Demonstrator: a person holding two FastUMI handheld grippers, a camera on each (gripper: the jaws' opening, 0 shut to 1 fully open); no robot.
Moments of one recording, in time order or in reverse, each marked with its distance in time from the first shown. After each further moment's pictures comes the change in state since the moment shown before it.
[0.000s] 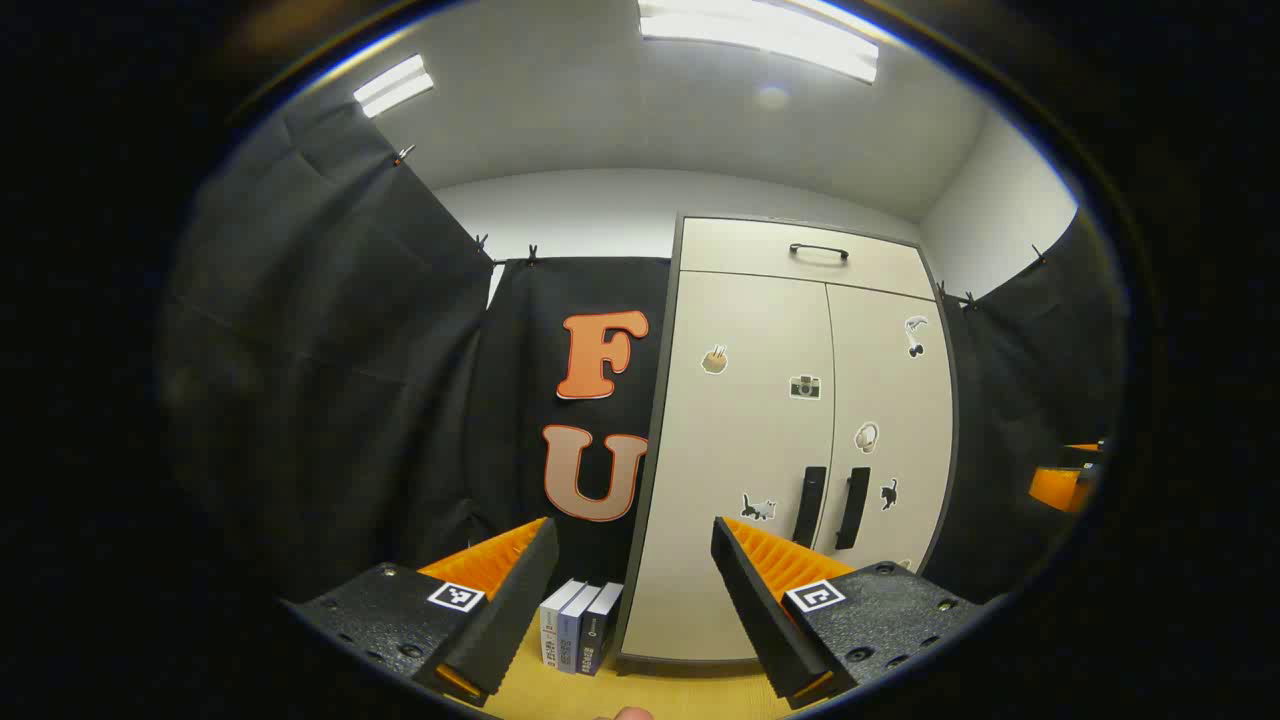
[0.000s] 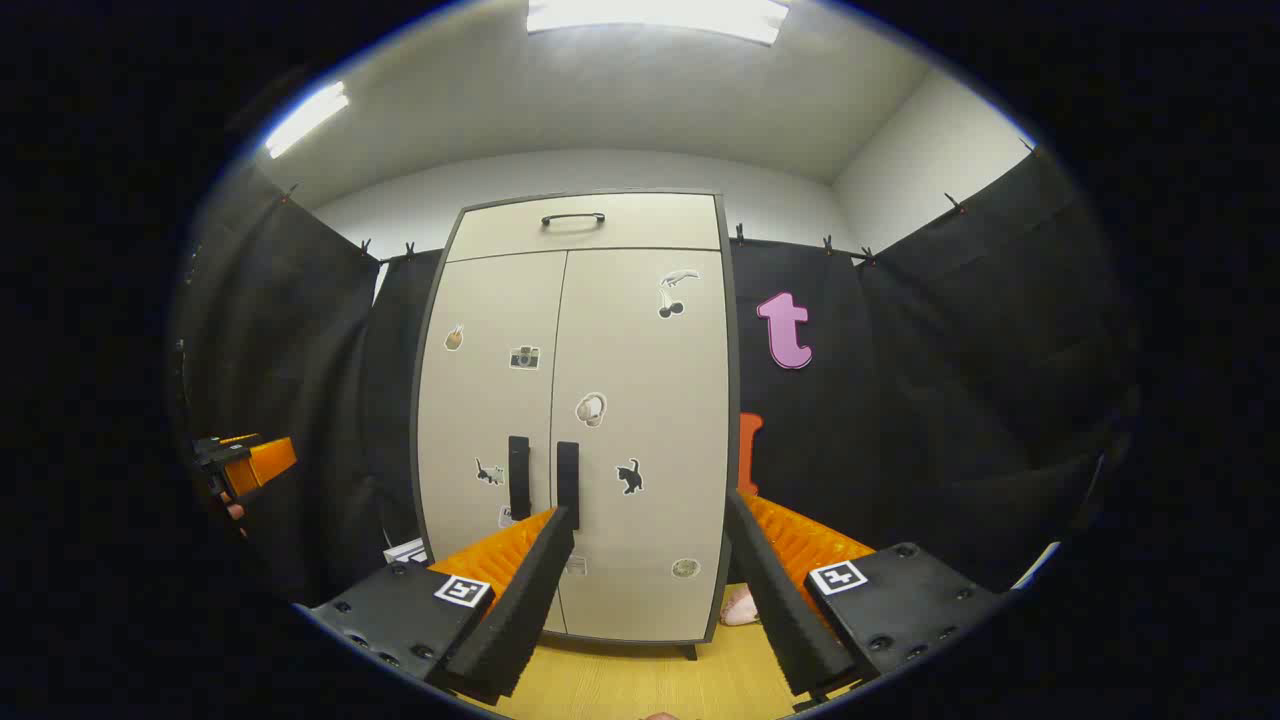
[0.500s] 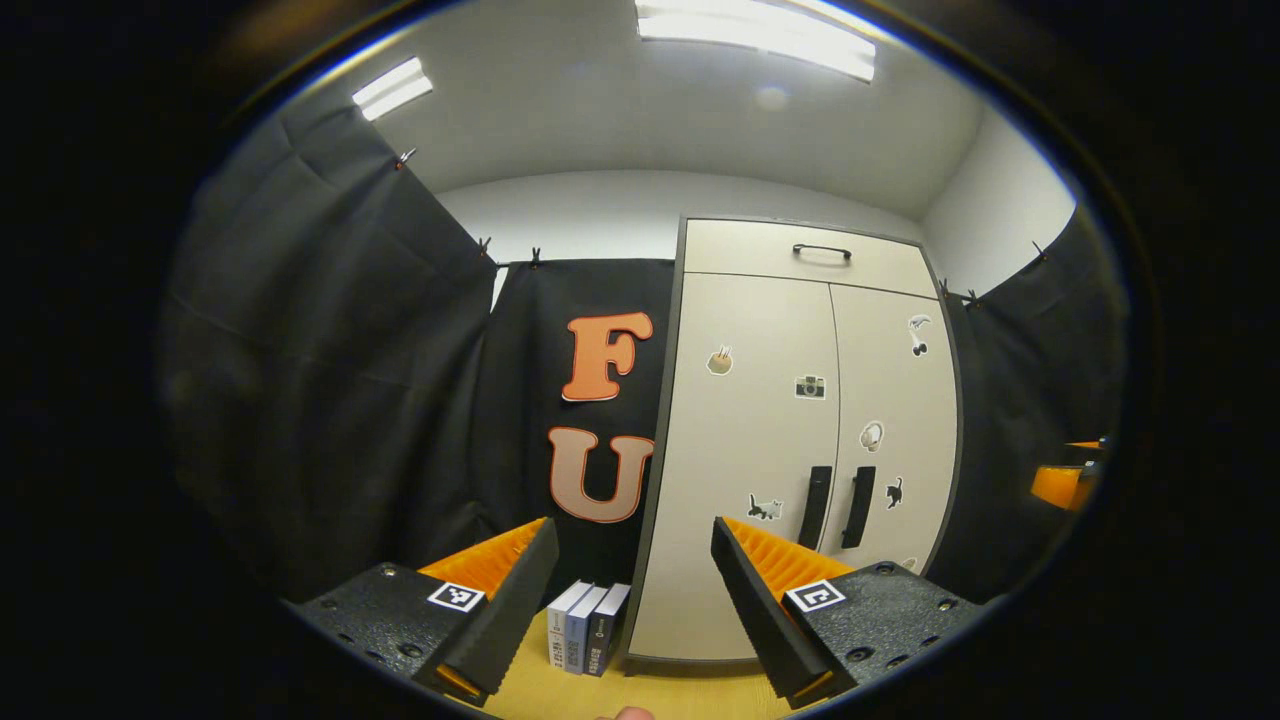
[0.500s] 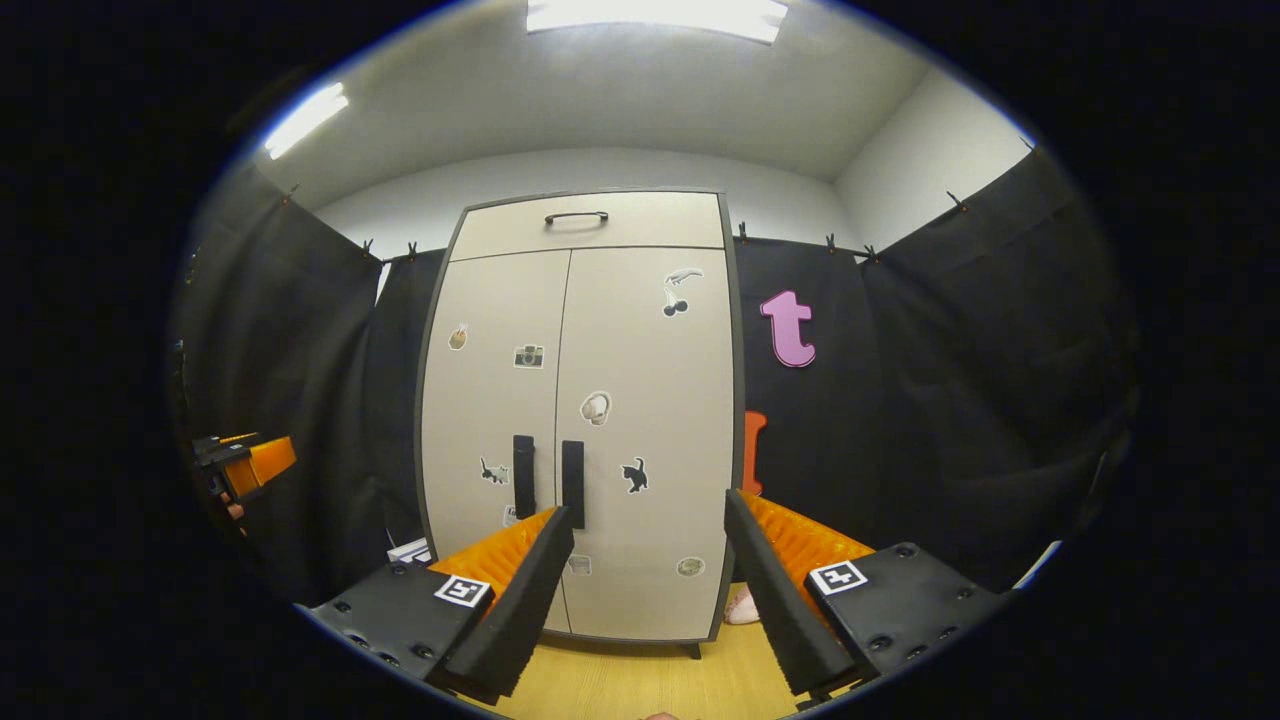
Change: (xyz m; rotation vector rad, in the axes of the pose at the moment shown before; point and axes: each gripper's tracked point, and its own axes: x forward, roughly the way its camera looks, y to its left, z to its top) left arm -0.002 0.005 0.000 0.010 -0.005 0.007; right arm 0.000 0.004 -0.001 0.006 0.003 0.010
